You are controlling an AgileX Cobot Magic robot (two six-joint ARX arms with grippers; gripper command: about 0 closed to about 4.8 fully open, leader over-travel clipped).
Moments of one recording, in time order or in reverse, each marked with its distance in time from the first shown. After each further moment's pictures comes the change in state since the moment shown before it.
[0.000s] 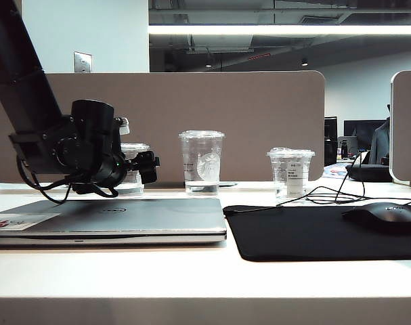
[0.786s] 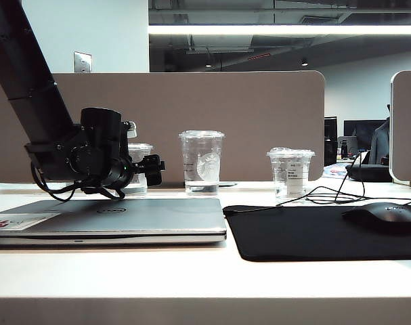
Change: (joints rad) left arm 0.002 0.081 0.120 -0.010 0.000 0.037; right arm 0.000 0.003 0.000 -0.002 -0.001 0.000
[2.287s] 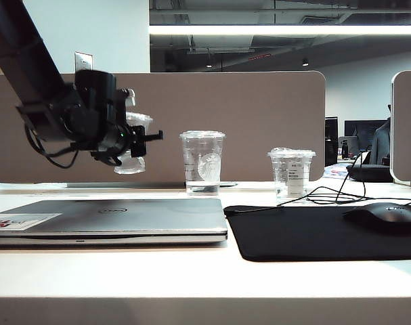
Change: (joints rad) left arm -0.002 -0.171 -0.047 -0.077 0.002 0.049; right arm 0.000 0.000 0.000 -0.066 -0.063 0.000
